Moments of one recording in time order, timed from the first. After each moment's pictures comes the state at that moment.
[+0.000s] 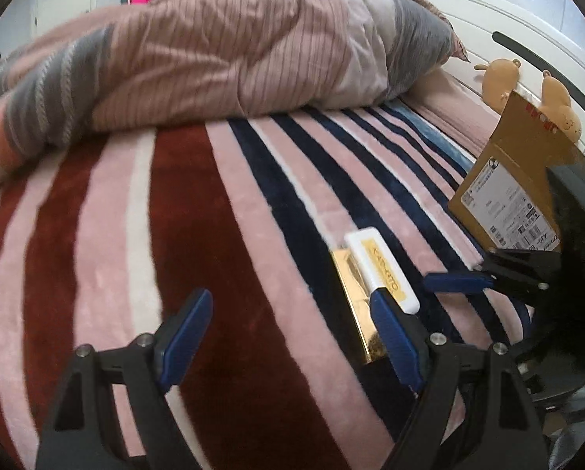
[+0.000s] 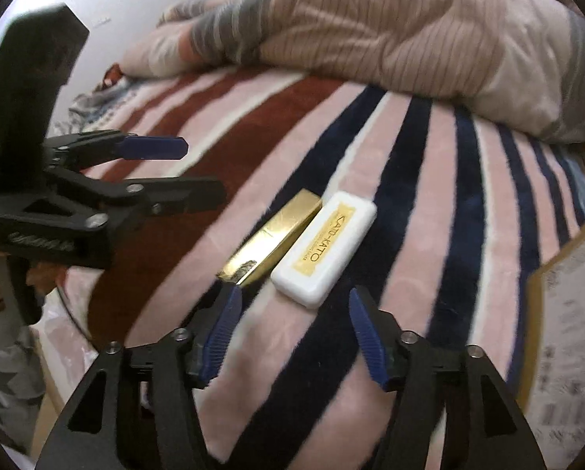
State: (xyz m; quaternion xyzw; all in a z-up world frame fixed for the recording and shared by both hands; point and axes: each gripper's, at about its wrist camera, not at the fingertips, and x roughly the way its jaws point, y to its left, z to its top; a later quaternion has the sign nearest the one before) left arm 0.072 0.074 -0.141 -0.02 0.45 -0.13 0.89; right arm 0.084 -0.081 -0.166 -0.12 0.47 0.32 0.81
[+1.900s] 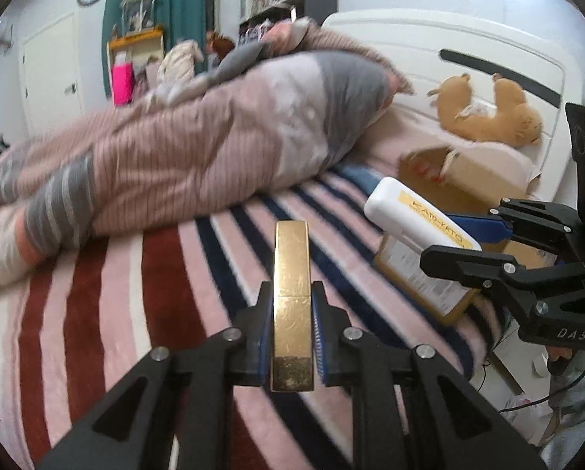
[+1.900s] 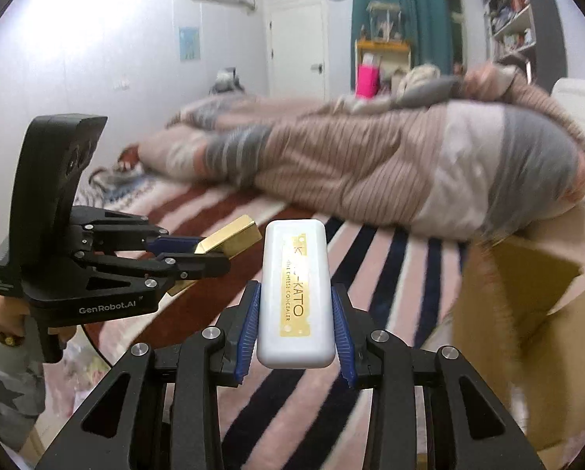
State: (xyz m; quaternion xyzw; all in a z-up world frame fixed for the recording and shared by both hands) left arm 0.024 -0.003 -0.021 0.05 0.34 -0.15 0.93; right arm 0.034 -0.162 -0.031 -0.08 0.28 0.33 0.90
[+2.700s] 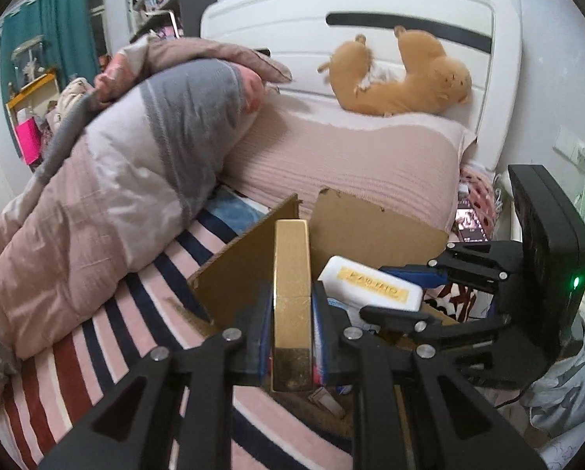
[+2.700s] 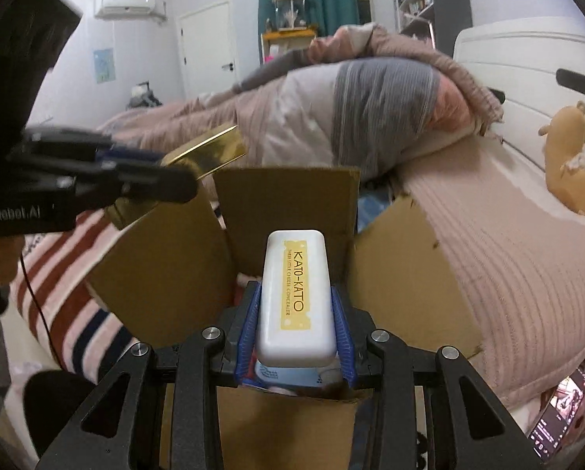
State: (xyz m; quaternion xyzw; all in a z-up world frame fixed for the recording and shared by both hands) left arm 0.099 -0.218 0.014 0.15 0.36 -0.28 0.88; right arm 0.065 -0.354 -0.052 -0.04 0.32 0.20 0.92
